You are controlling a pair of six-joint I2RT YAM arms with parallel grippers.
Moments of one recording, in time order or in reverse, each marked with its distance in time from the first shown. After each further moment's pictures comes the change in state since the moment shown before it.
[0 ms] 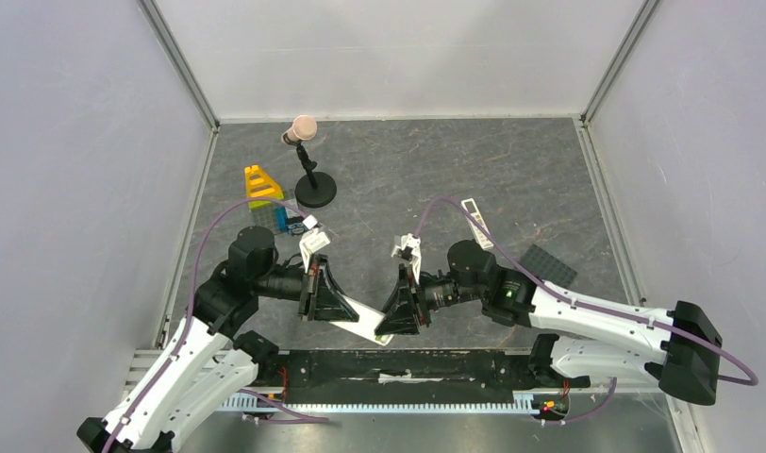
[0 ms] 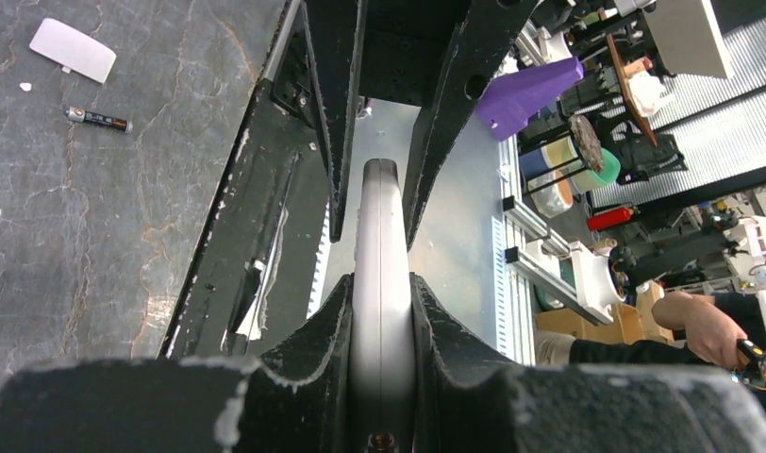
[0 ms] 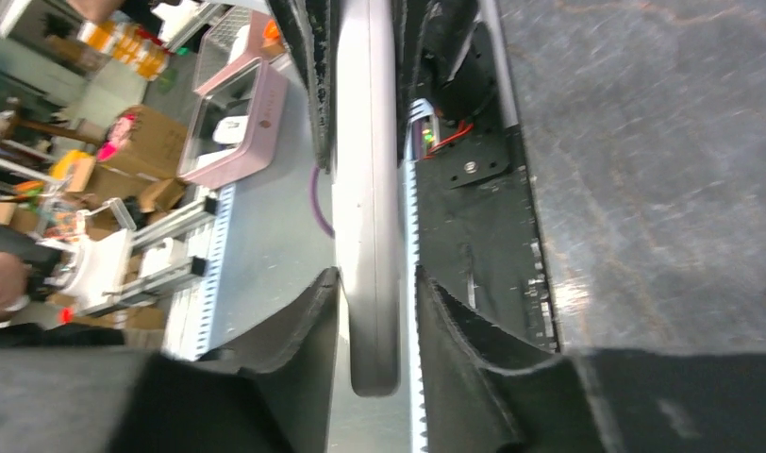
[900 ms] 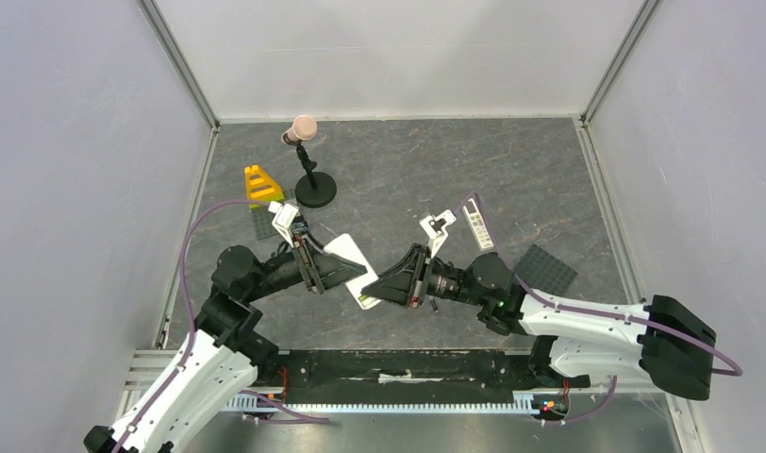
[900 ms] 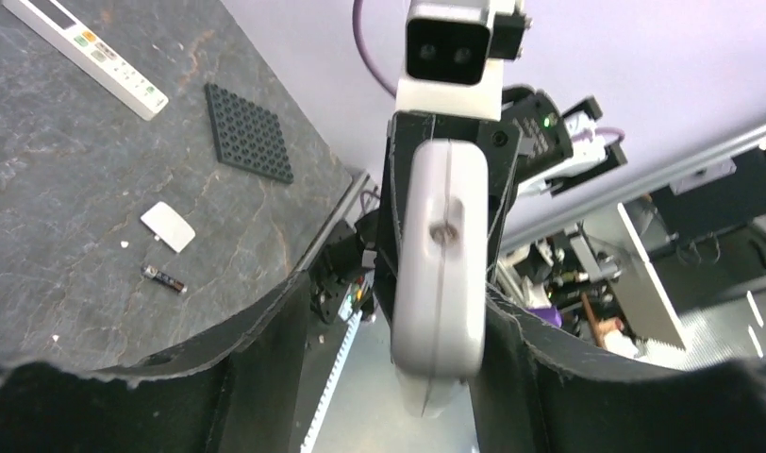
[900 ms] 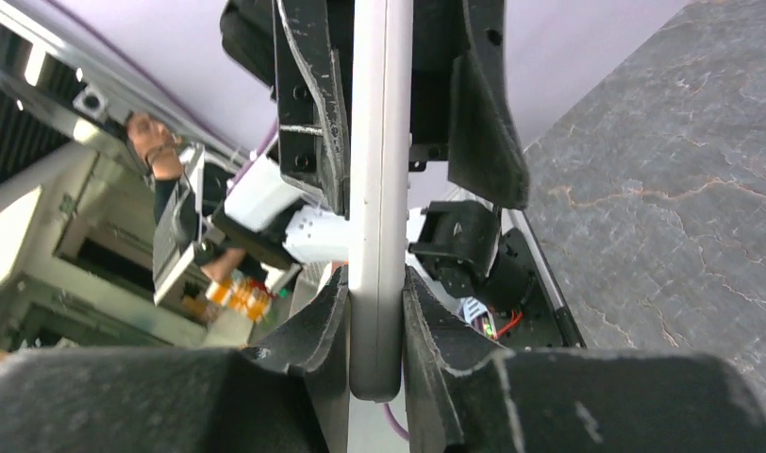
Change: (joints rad) left arm -0.002 -0.111 -0.161 0.535 -0.414 -0.505; right arm 0.005 0.055 -0.170 0.651 0.284 0.439
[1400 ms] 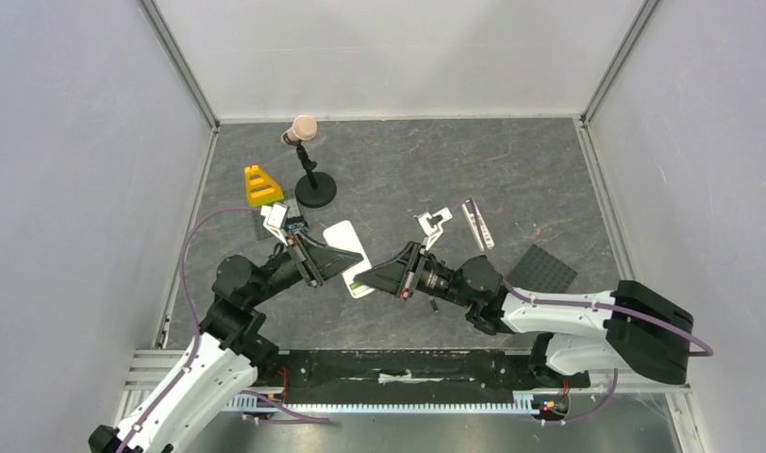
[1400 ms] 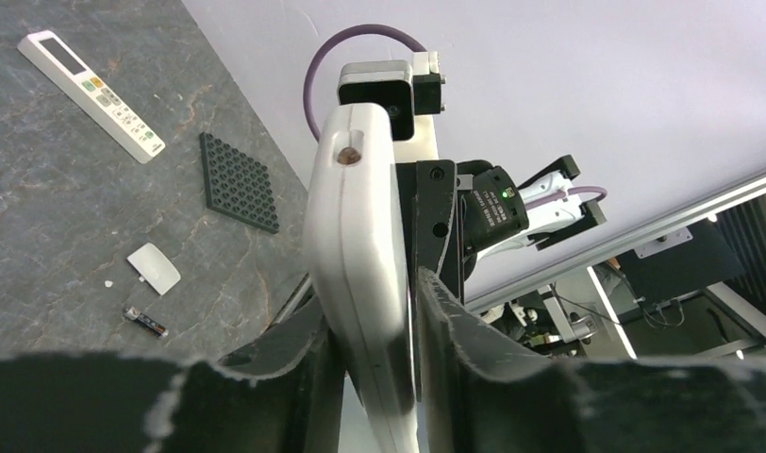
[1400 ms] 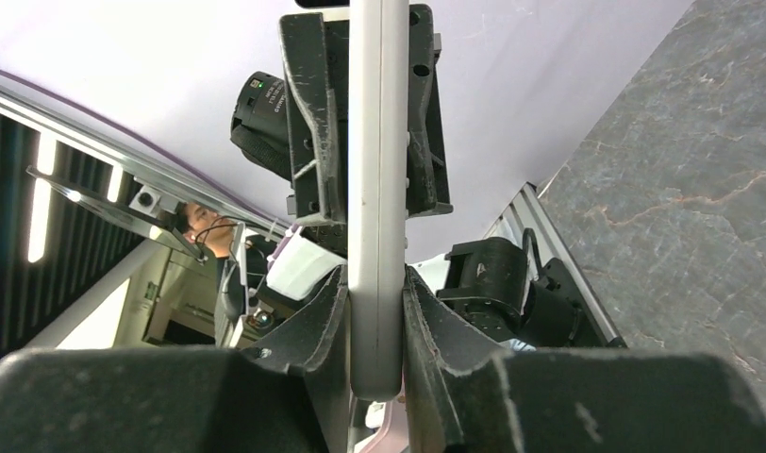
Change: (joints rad) left arm 0.000 -0.037 -0.113 0.196 -0.148 -0.168; right arm 0.007 0.147 -0.032 0.239 0.157 0.222
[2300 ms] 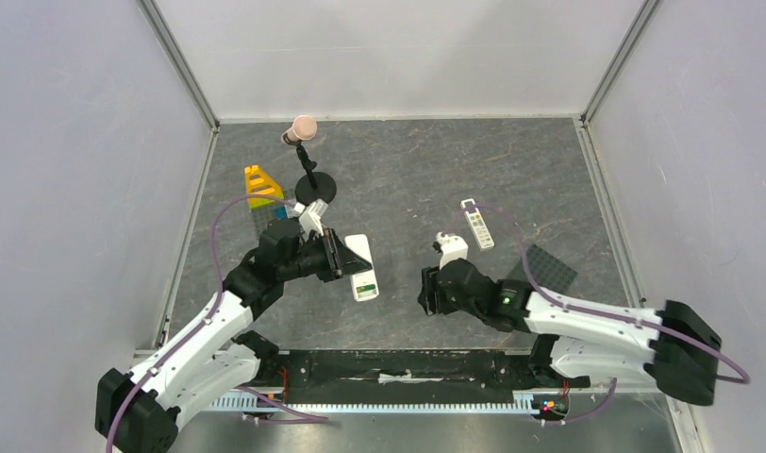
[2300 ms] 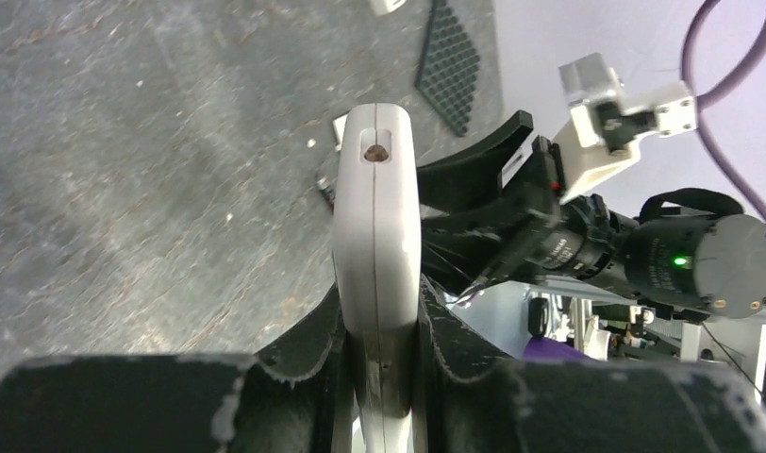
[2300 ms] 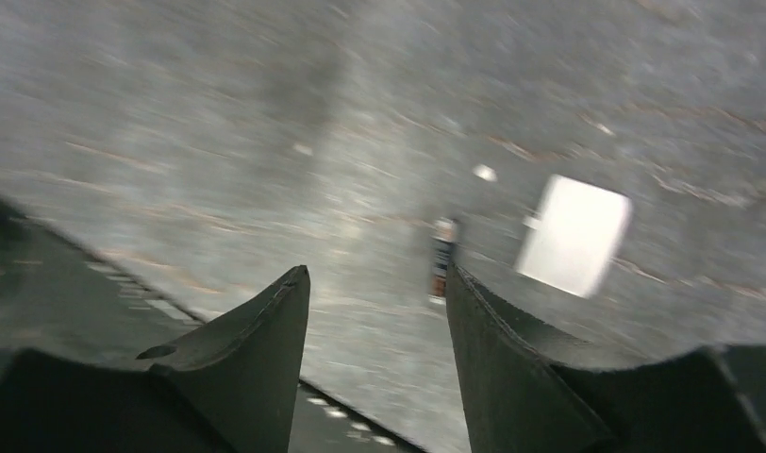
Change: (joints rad) left arm -0.004 0.345 0.151 -0.425 -0.051 0.217; right arm -0.028 -0.244 0.055 -1.236 0.415 -0.434
